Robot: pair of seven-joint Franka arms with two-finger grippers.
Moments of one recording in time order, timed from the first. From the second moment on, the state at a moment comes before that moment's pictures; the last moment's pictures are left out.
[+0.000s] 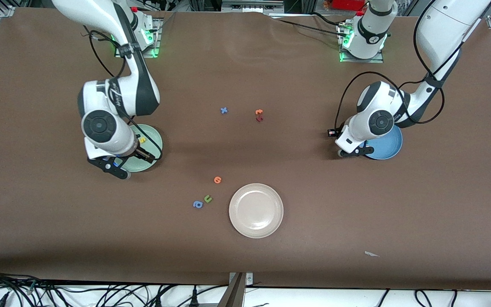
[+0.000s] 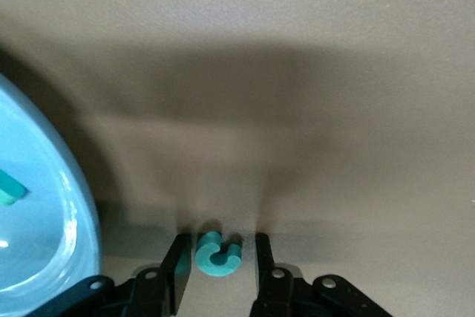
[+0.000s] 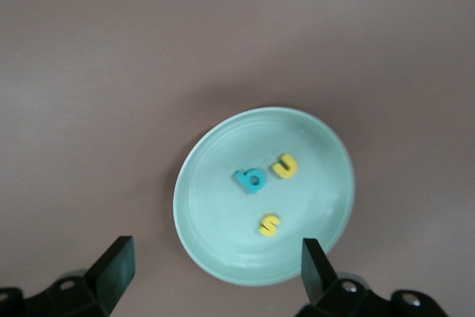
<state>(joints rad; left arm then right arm) 0.32 0.48 -0.57 -2.23 0.20 2.34 -0.54 0.74 0.45 -0.51 -1.66 0.08 1.88 0.63</state>
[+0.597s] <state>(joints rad) 0.32 0.48 -0.57 -2.23 0.20 2.34 -0.54 0.73 0.36 -0.64 -1.38 0.15 1.51 0.18</state>
